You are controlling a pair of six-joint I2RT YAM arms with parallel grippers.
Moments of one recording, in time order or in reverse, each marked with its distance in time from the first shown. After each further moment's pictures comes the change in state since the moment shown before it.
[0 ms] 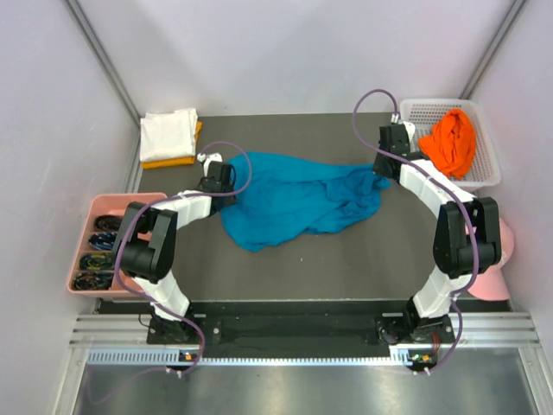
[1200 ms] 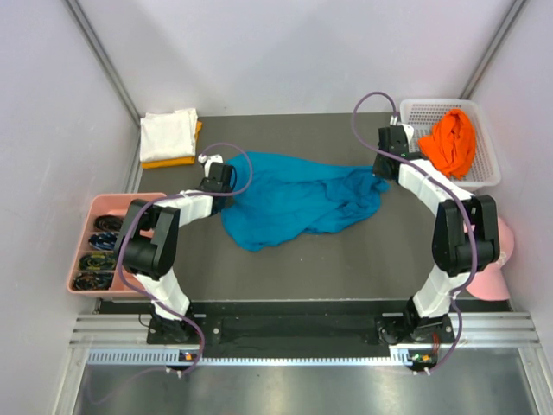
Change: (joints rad) left arm 0.000 0.029 0.003 0.006 -0.011 0.000; right arm 0.000 0.016 0.000 -0.018 0.000 0.000
